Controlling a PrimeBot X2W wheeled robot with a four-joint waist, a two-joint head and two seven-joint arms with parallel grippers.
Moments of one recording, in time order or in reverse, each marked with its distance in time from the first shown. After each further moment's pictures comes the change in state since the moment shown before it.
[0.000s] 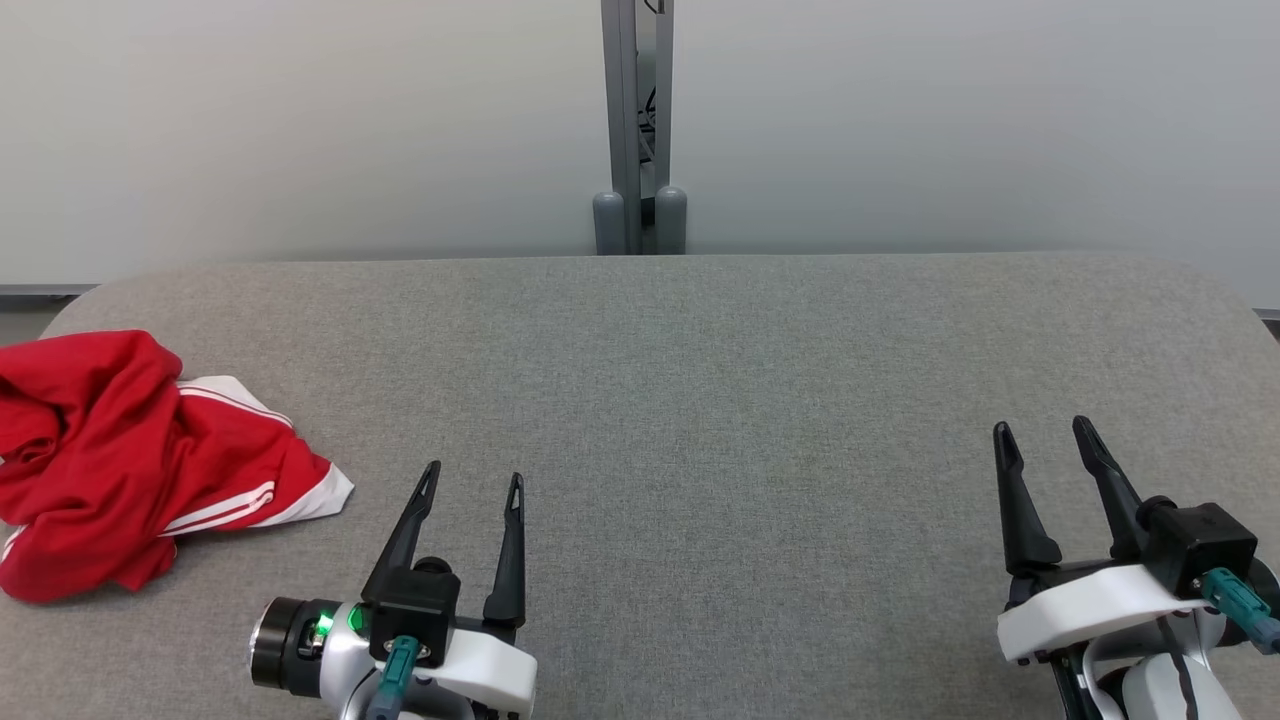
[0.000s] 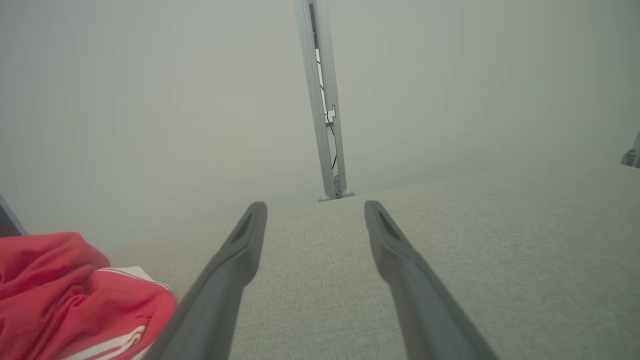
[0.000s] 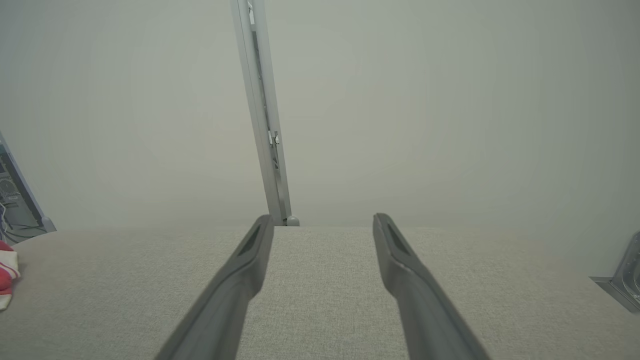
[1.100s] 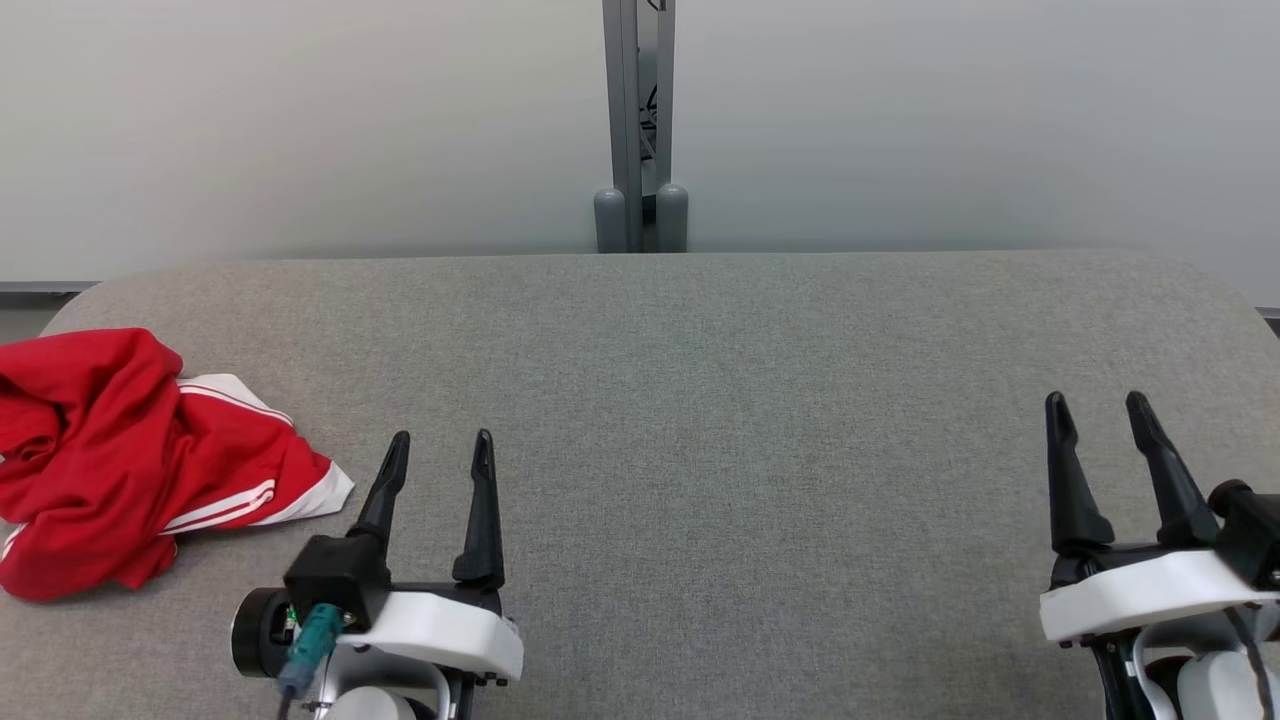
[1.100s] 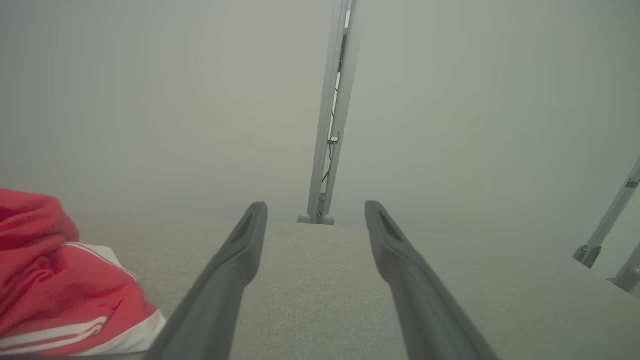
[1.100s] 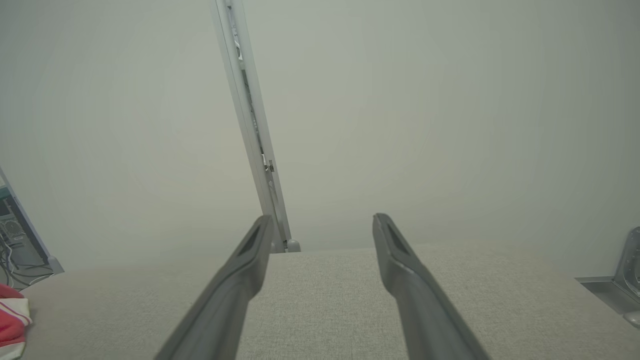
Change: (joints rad) left arm 0.001 -0.007 0.053 -0.116 -0.245 -0.041 0.040; right arm 0.038 -0.007 -0.057 -0.168 0.088 0.000 0.090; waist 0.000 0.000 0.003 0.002
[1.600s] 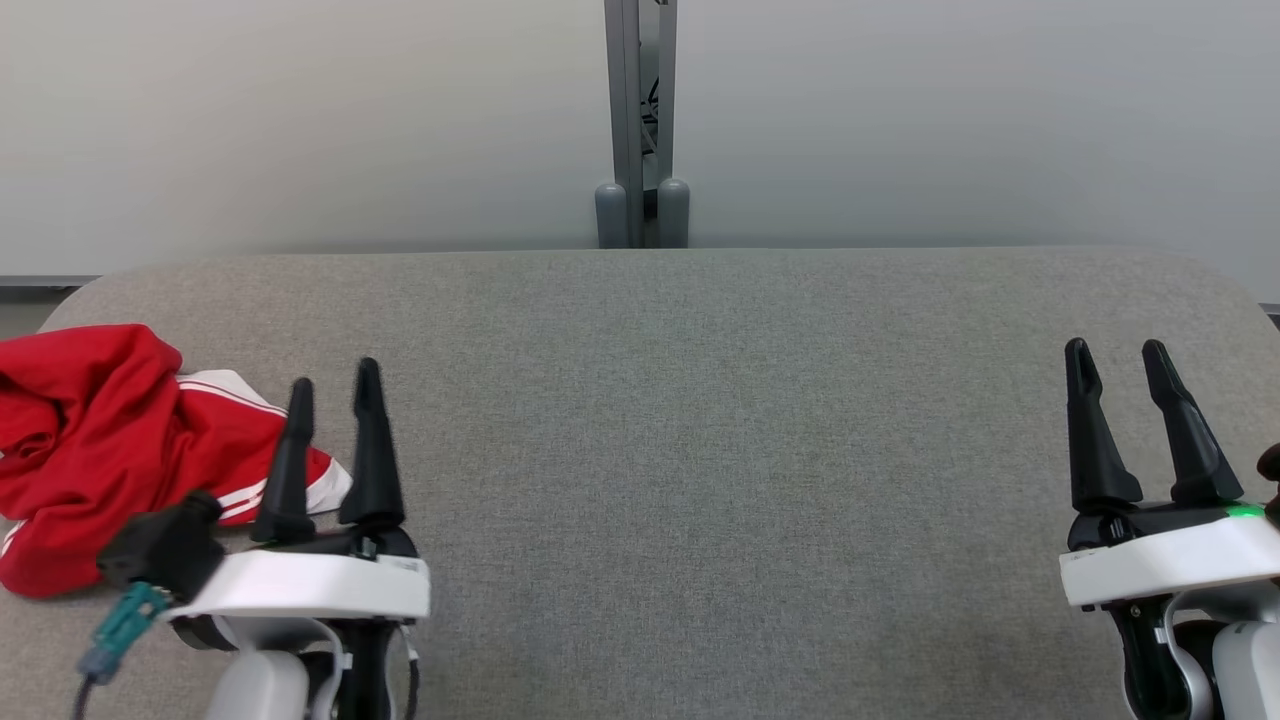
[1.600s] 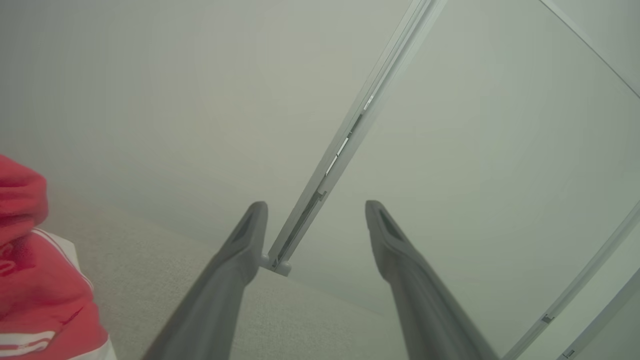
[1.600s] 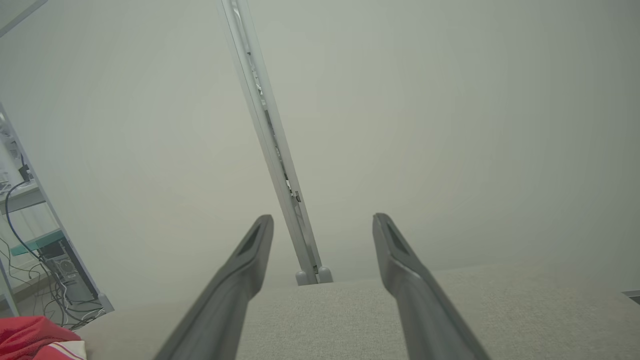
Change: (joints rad) left arm -0.019 -0.001 0.176 -0.106 -0.355 -0.136 0.021; right arm -0.023 -0.024 0.019 -0.109 0.152 -0.001 0.051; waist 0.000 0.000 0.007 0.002
